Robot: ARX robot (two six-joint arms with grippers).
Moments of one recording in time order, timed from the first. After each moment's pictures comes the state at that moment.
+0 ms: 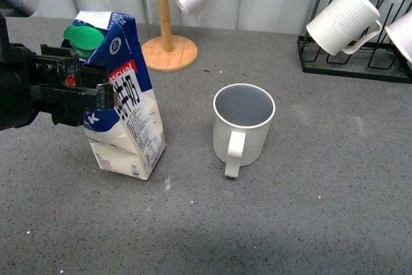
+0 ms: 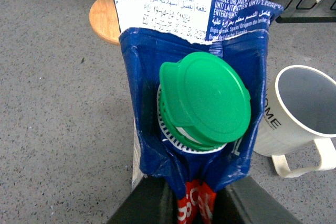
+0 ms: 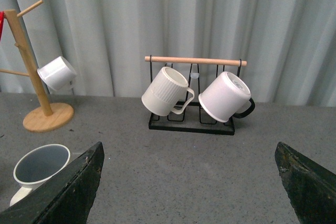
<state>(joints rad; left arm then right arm) -0.26 1.61 0.44 0.76 0.07 -0.05 0.00 0.00 0.01 0.00 0.00 0.00</state>
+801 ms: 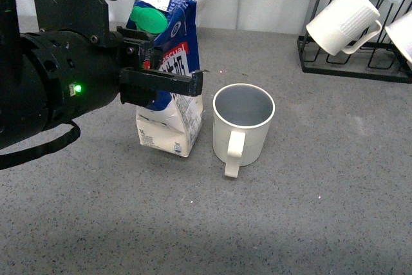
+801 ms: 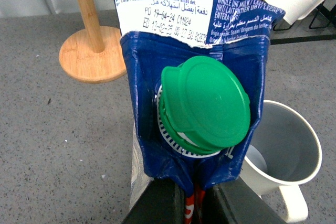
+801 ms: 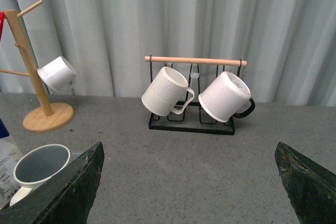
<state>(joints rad) -0.44 1.75 0.56 0.86 -0.11 -0.06 0.00 0.00 0.01 0.00 0.00 0.00</state>
